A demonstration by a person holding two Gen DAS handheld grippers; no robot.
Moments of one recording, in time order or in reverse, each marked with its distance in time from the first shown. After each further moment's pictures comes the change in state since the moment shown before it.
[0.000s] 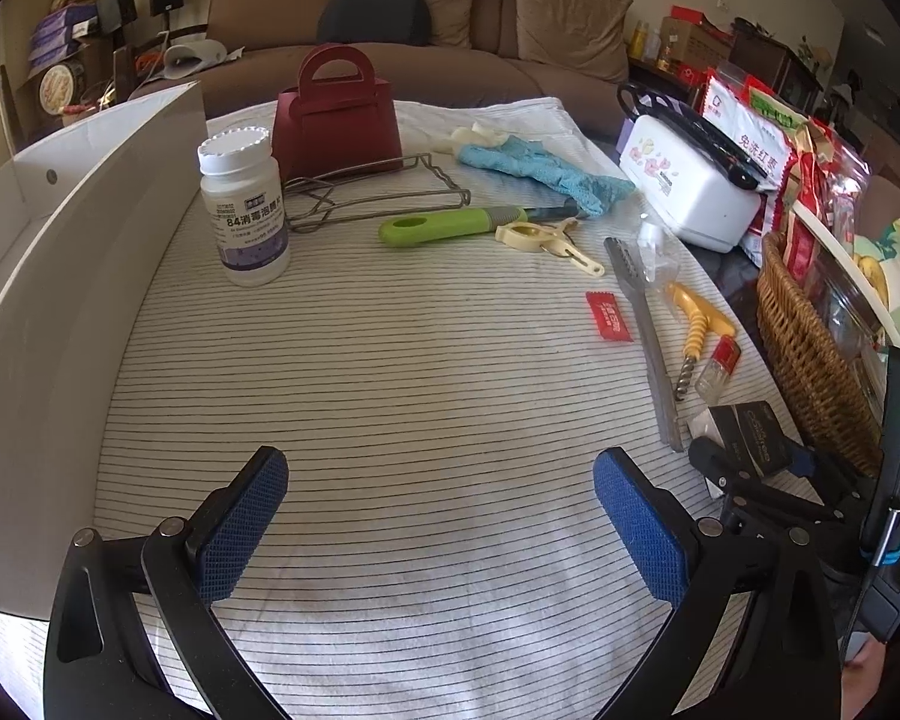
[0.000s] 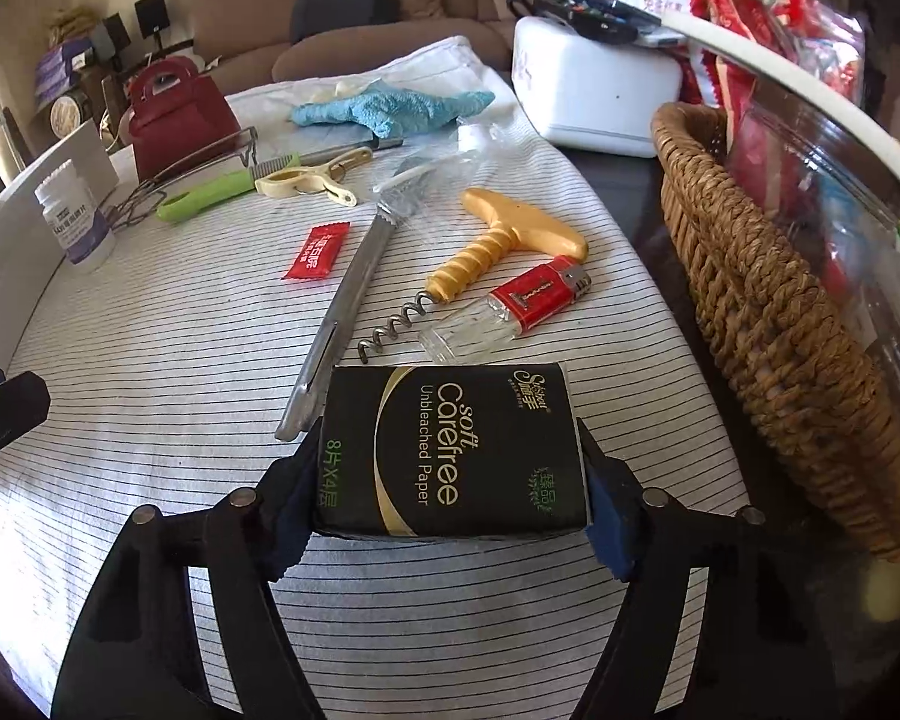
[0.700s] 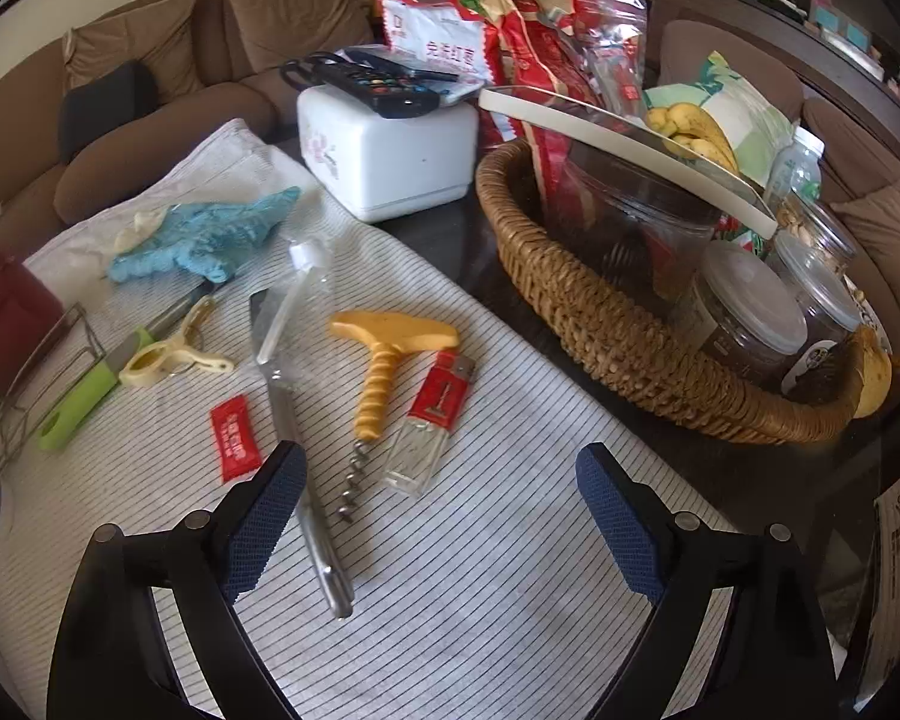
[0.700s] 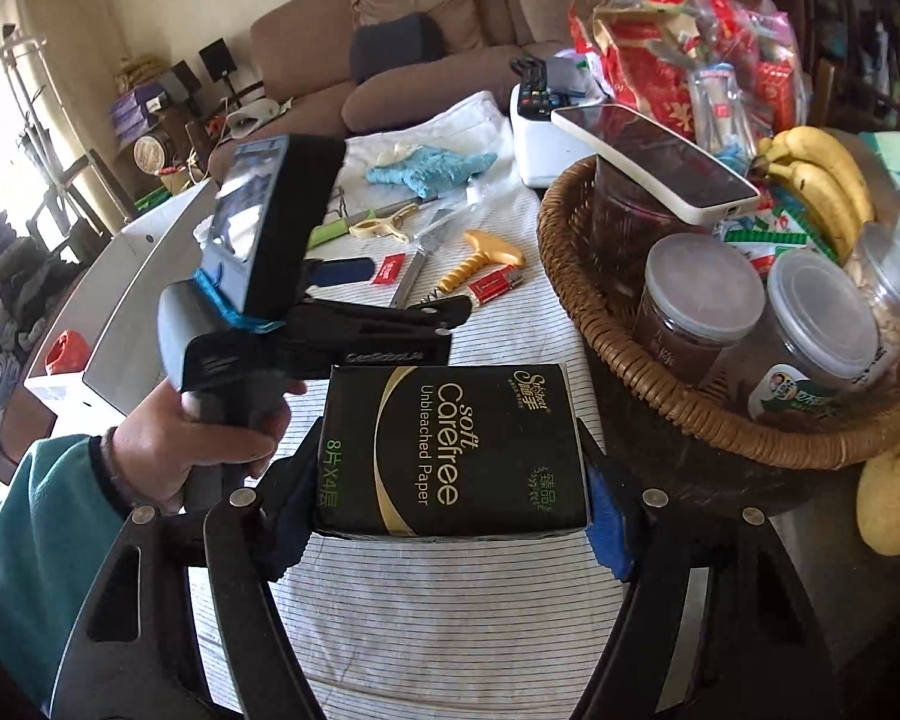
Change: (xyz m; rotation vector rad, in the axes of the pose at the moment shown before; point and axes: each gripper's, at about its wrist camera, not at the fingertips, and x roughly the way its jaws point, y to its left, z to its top) left arm 0.047 -0.192 0.030 0.496 0.039 -0.304; right arm -0.162 -0.077 -0.025 0.017 -0.029 0.225
